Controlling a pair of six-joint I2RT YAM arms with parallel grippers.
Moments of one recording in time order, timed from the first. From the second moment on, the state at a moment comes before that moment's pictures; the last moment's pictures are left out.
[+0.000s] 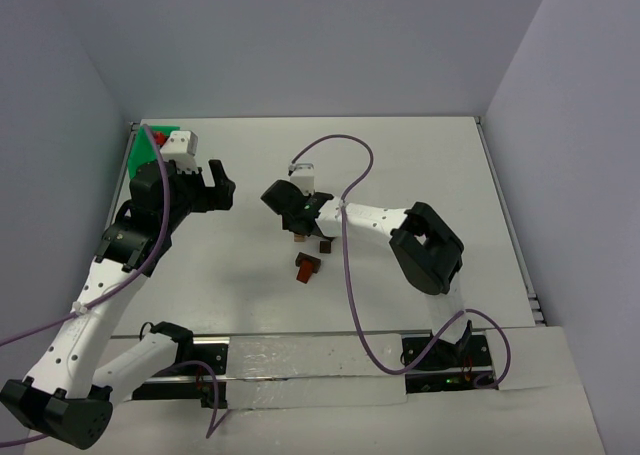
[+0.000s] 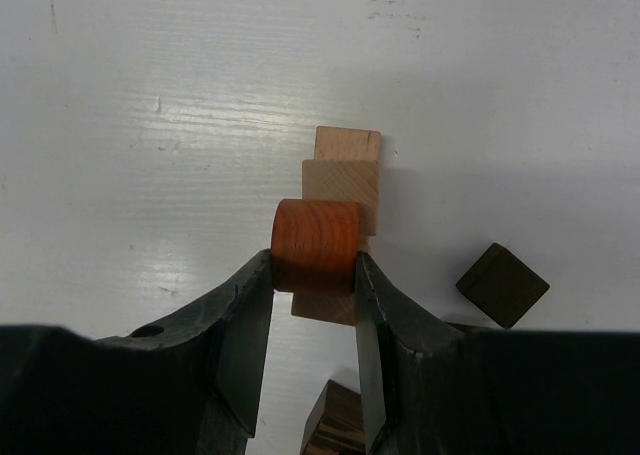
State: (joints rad) left arm -0.36 0.92 1.04 -0.49 -0.10 -0.23; right arm 0.93 1.98 1.46 -0.46 0.54 0.76
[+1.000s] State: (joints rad) left arm -0.36 0.93 1.04 -0.49 -0.10 -0.23; right arm 0.93 1.97 1.45 -0.46 0.55 0.76
